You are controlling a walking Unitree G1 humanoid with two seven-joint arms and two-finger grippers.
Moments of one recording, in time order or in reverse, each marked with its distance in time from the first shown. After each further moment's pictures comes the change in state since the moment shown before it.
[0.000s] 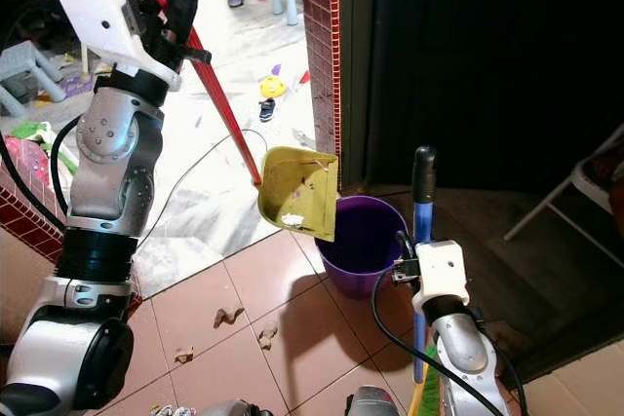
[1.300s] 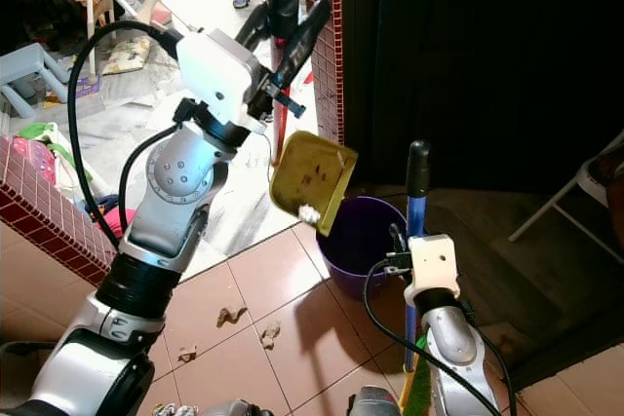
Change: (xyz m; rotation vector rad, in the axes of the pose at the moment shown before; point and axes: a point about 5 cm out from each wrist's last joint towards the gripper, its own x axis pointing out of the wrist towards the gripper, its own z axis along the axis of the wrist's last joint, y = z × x) left arm -0.017 -0.091 0.015 0.087 -0.185 -0.375; right arm 0.010 0.008 0.004 0.014 -0.031 -0.005
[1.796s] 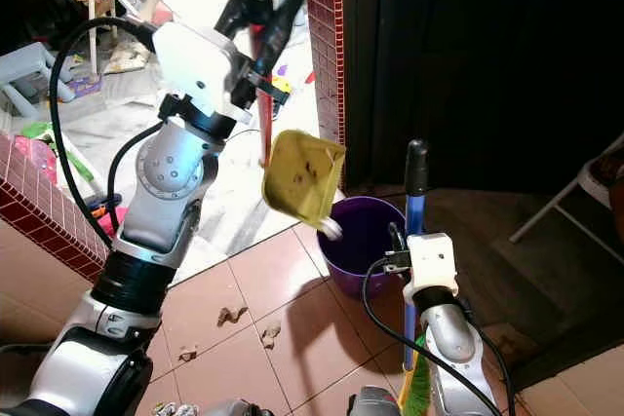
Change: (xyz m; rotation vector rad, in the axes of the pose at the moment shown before) left arm -0.004 0.012 -0.002 0.038 0.007 0.079; right arm 0.002 0.000 -0.001 0.000 0.000 0.003
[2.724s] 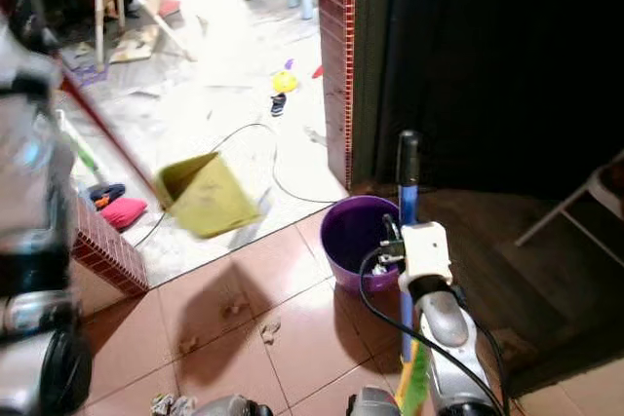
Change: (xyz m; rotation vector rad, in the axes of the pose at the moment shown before) left arm -0.087 0.153 -0.007 0.233 0.296 0.764; right arm 0.016 0.002 0.002 -0.003 -0.012 0.023
